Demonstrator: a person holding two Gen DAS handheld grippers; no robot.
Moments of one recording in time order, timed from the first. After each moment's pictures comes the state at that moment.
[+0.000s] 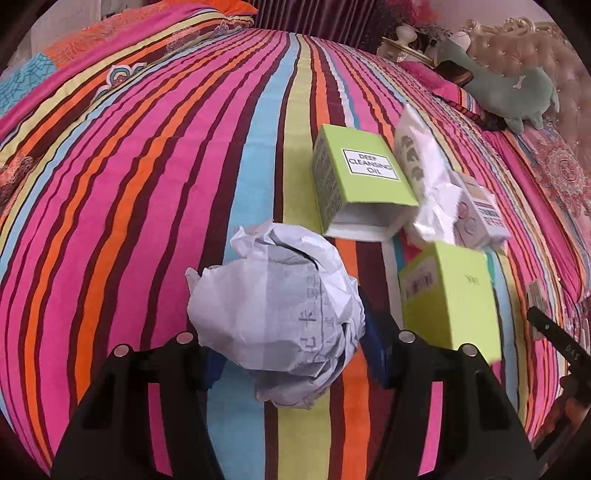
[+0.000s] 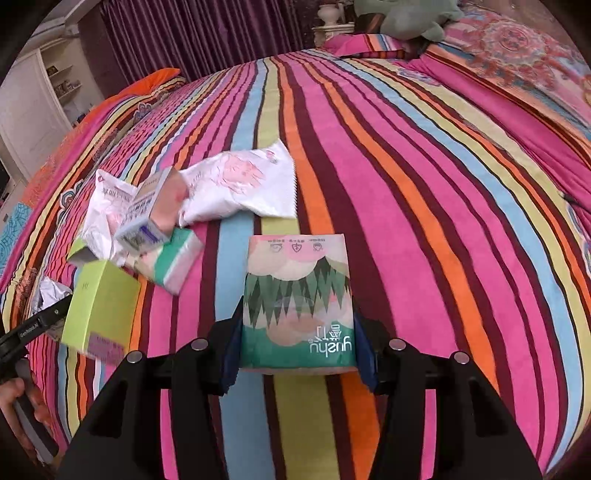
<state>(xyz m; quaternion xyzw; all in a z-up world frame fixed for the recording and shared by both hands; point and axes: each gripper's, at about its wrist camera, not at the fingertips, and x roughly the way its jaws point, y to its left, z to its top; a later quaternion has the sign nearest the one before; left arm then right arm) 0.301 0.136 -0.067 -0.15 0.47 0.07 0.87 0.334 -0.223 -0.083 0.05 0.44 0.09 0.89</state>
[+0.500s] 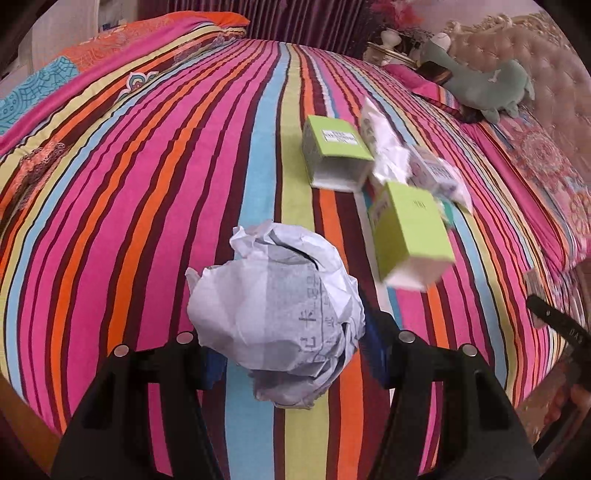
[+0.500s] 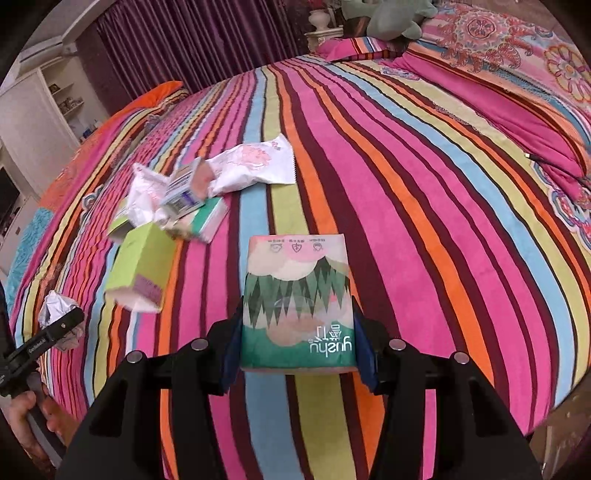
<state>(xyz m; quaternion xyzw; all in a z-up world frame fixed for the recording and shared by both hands) 0.213 0.118 -0.043 -0.14 0.45 0.05 0.88 0.258 -0.240 -0.064 0.08 0.43 0.11 0.89</state>
